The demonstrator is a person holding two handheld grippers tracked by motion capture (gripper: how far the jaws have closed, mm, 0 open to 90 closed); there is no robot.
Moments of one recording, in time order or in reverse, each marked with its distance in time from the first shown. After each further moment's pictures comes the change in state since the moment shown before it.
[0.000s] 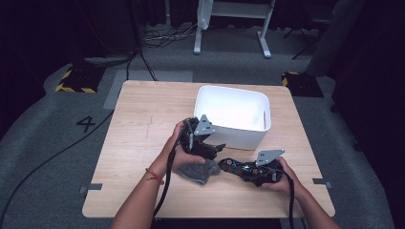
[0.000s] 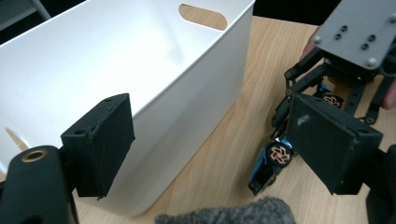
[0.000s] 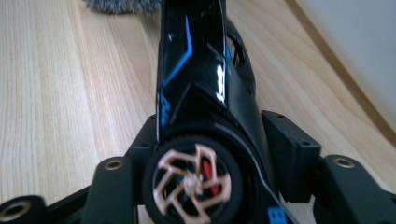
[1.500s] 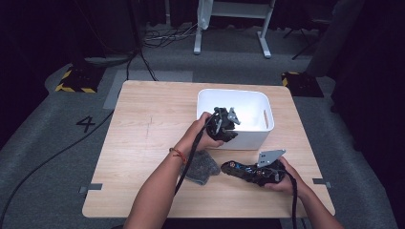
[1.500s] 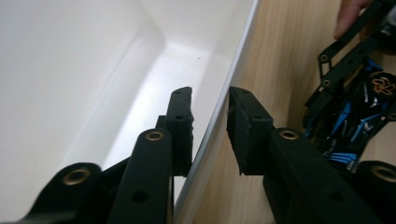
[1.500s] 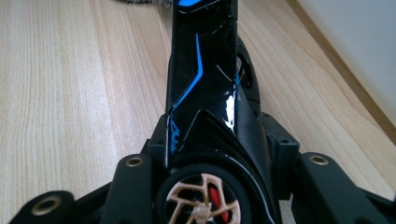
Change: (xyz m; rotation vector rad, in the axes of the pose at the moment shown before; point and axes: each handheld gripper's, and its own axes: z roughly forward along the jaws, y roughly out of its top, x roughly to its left) left arm 0.008 0.040 0.072 0.245 -0.132 0.134; right arm 0.000 0.001 -0.008 0.043 0.044 -0.052
